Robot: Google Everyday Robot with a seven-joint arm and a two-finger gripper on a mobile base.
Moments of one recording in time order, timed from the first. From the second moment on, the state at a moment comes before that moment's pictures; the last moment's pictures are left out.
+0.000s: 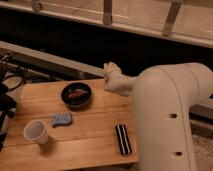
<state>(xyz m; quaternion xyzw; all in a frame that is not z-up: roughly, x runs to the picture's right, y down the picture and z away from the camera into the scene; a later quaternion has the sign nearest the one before) 0.023 -0.150 0.895 0.12 -0.29 0.63 0.71</state>
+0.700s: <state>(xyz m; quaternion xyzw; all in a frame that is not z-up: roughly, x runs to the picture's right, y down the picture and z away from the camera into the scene) 0.014 -0.148 0.895 0.05 -0.31 0.61 0.73</state>
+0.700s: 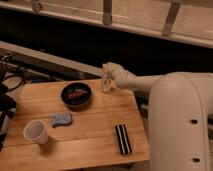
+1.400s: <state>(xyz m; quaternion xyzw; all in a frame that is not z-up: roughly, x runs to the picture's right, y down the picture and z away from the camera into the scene) 0.001 -0.152 0.893 0.06 -0.32 0.56 0.76</state>
